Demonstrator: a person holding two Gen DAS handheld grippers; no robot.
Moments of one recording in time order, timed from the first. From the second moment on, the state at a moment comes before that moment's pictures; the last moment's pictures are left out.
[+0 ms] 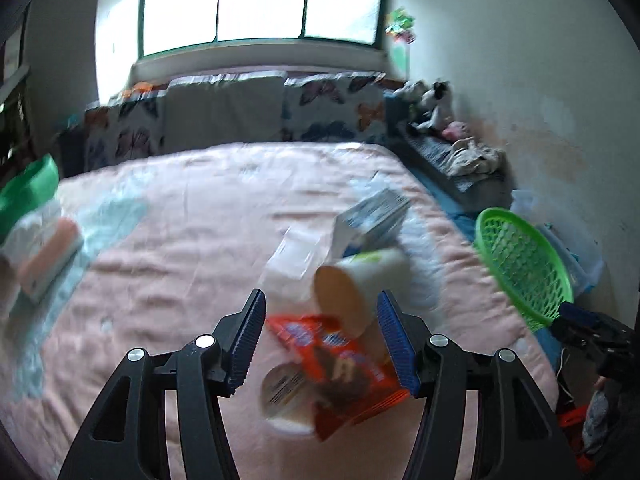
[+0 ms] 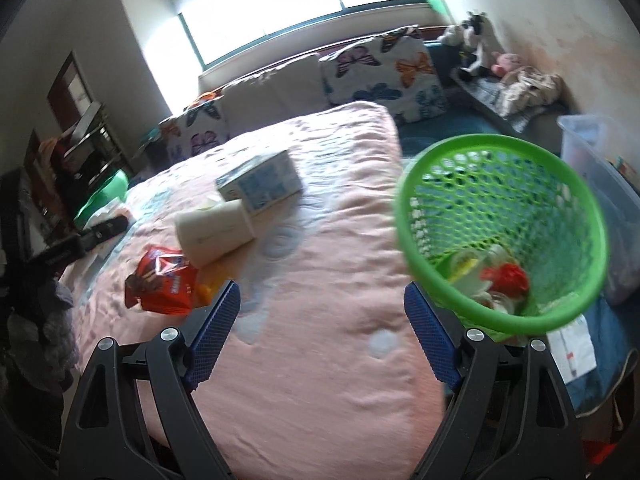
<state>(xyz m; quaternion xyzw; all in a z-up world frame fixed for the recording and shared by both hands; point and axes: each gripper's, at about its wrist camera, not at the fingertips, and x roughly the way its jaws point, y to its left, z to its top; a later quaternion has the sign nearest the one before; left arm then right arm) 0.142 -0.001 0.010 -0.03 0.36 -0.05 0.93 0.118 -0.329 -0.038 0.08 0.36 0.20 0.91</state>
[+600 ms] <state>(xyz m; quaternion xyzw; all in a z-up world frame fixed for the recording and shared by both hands) 0.164 0.008 -0.043 -0.07 0.44 -0.07 0.89 0.122 -0.283 -0.055 0.06 0.39 0.24 0.89</state>
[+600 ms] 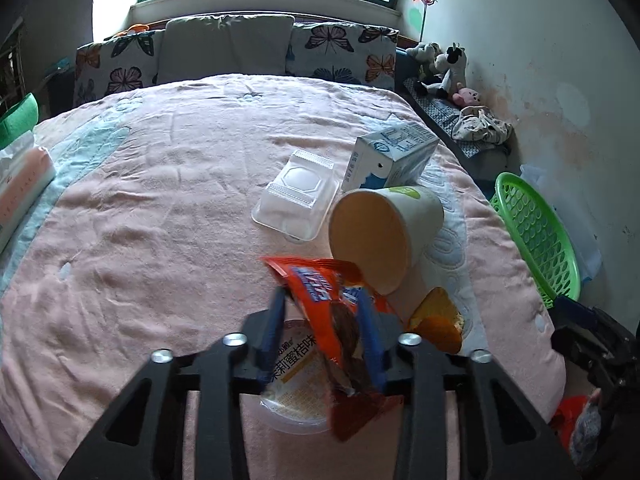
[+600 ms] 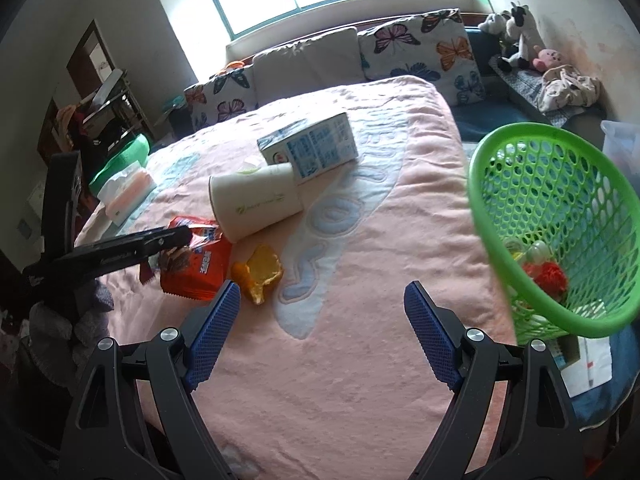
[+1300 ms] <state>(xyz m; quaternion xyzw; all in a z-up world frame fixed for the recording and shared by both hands) 0.139 0.043 0.010 -0.11 0.38 -0.08 0.92 0.141 -0.211 -0.083 -0.01 0.41 0.28 0.87</state>
